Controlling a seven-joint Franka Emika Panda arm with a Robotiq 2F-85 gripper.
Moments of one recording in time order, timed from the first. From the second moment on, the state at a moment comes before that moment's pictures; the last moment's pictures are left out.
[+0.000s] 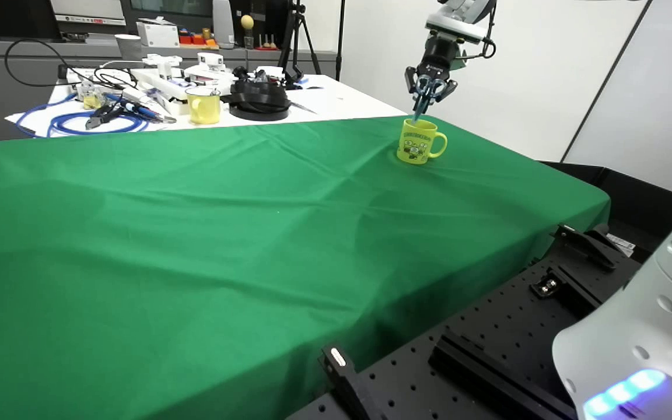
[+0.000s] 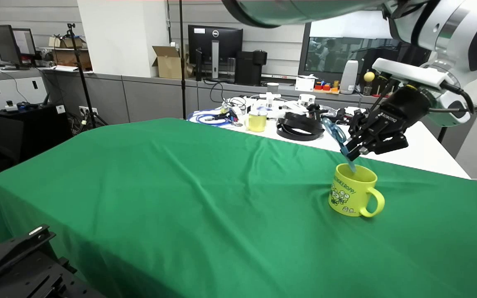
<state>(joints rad) -0.52 1.15 -0.10 -0.70 0.39 1.16 0.24</state>
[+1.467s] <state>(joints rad) -0.40 1.09 -0.10 -0.61 0.38 1.22 0.13</state>
